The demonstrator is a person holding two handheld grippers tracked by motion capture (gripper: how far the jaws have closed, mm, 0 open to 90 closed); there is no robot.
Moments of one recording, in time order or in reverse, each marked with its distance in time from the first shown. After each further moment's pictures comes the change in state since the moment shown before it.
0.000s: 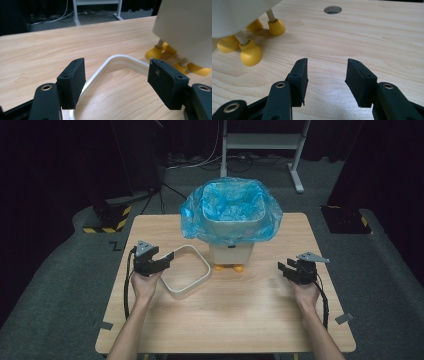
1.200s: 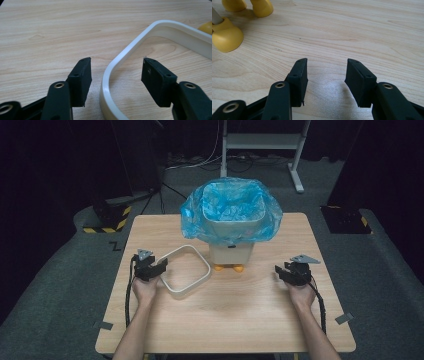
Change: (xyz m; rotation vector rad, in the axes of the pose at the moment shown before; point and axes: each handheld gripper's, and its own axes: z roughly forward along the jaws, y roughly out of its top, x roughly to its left) left arm 0.029 -0.049 0.041 0.108 0.141 -0.089; right arm -0.001 -0.016 0.026 0.067 -0.042 -0.027
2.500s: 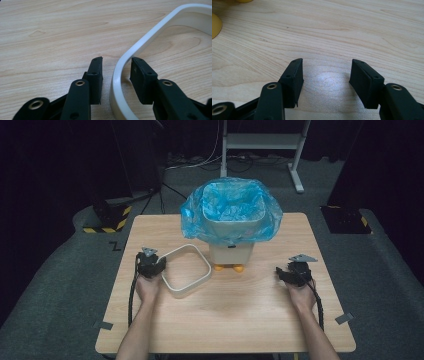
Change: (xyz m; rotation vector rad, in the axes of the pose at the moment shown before) left arm -0.002 0.003 0.021 0.067 0.071 0.039; right arm -0.002 0.001 0.005 0.080 -0.071 -0.017
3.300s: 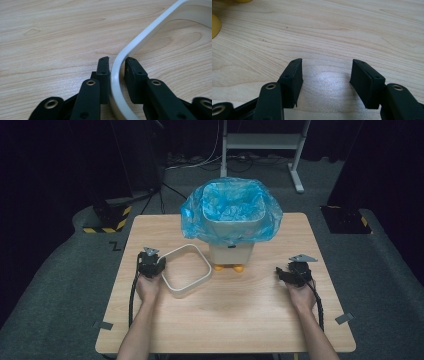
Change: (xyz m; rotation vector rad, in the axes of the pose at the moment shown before) left arm -0.001 0.001 0.002 0.031 -0.006 0.021; right arm 0.000 0.000 0.000 0.001 -0.001 0.004
